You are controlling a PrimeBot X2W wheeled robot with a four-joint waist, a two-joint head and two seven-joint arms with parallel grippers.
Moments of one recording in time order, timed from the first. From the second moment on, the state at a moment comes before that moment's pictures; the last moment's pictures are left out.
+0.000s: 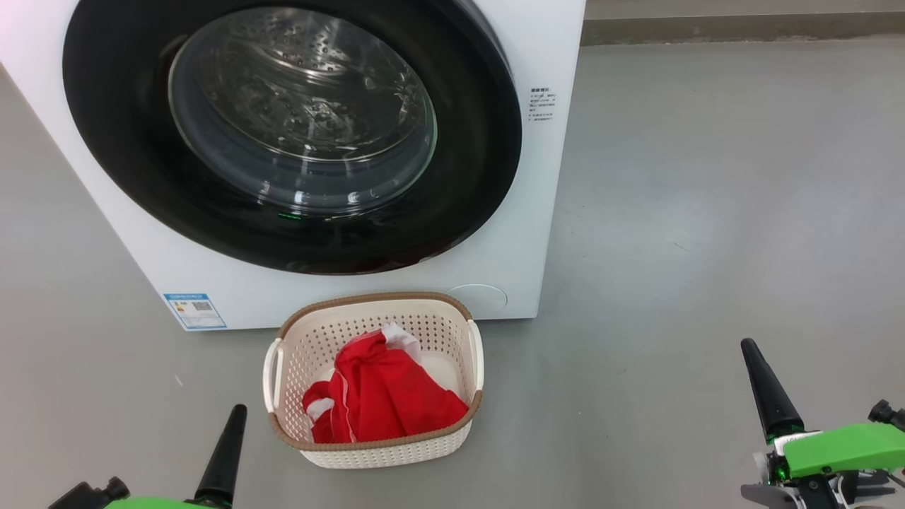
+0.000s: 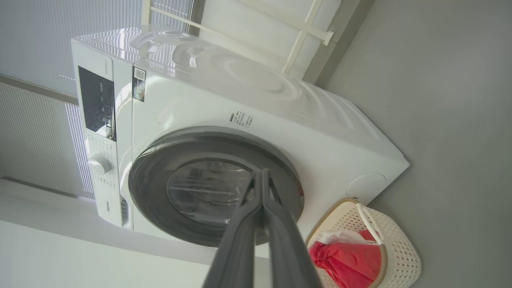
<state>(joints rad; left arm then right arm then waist) -0.03 0.10 -0.03 0.22 -1.41 -0.06 0.00 0.00 -0.10 -0.03 0.20 1.43 0.13 -0.02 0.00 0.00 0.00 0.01</state>
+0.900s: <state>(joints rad) -0.07 0.09 0.00 0.26 -1.66 -0.12 0.05 -0.07 -0.12 -0.02 0.27 1.70 0.13 0.02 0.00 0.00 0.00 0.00</state>
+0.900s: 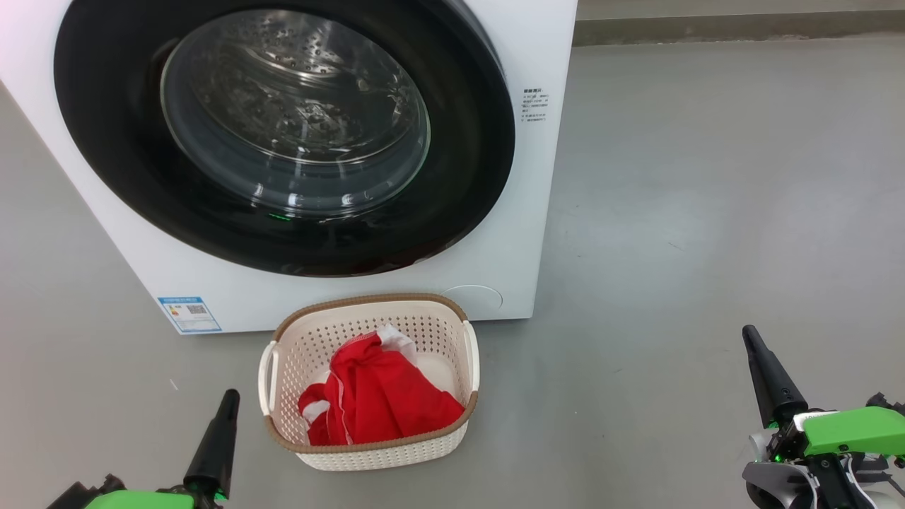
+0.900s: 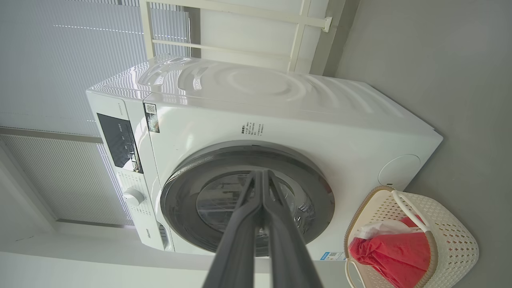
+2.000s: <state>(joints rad) -0.07 0.08 0.01 0.26 -1.66 -0.12 0.05 -0.07 -0.12 -0.02 0.27 1.70 0.13 0.02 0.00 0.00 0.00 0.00</state>
